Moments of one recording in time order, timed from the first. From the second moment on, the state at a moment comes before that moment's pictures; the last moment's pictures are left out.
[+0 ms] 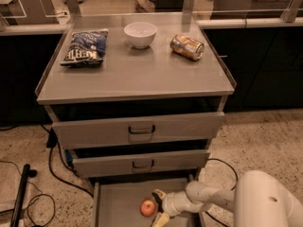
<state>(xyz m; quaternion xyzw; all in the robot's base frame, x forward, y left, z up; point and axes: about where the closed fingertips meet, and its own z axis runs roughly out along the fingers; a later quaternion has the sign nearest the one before) 0.472 -0.020 0.176 -0.58 0.69 0.32 0.28</state>
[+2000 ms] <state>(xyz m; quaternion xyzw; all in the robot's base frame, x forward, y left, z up) 0.485 -0.006 0.127 -0.56 0.71 0.30 0.31</state>
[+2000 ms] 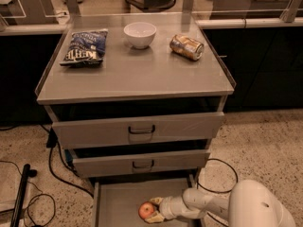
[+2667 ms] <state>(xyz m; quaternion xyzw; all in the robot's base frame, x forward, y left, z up) 0.485 -0.006 0.127 -0.56 0.71 0.30 0.31</state>
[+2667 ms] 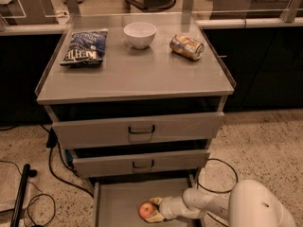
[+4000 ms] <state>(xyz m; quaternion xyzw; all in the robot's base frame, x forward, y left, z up) 0.476 -0.049 0.219 -0.57 0.70 0.28 0.34</state>
